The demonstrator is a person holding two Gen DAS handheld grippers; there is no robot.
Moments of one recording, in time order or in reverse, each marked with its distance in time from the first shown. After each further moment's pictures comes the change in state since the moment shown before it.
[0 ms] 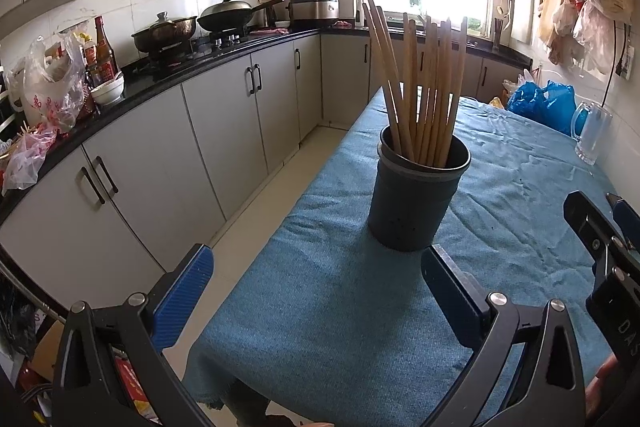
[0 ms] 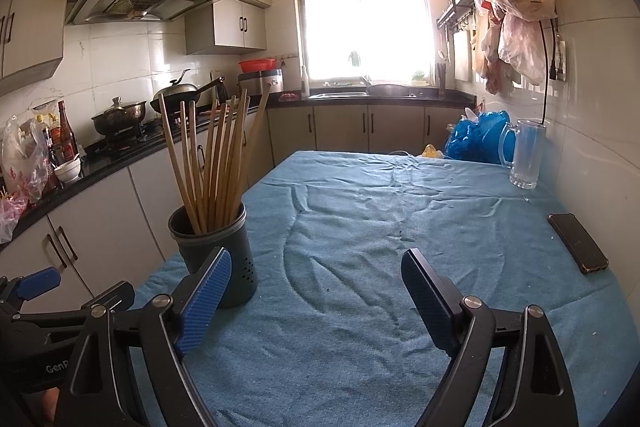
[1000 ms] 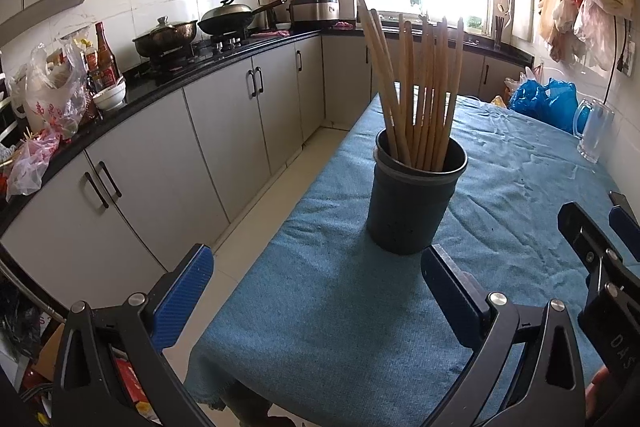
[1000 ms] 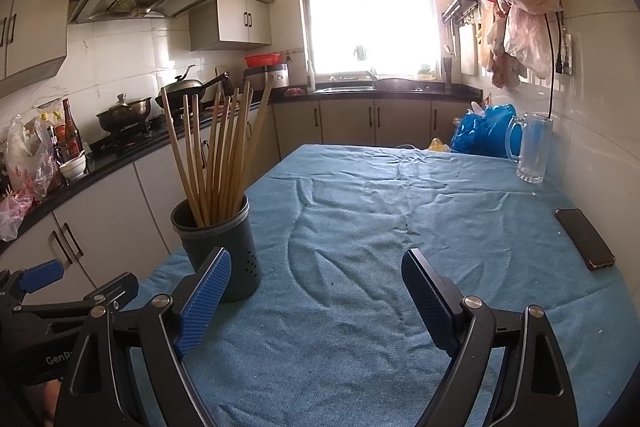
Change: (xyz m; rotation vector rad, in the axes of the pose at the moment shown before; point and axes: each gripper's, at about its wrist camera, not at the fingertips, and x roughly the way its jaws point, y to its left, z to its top) left arm -0.002 -0.001 0.004 0.017 -0.007 0.011; right arm 0.005 -0.002 -0.004 0.006 0.020 0.033
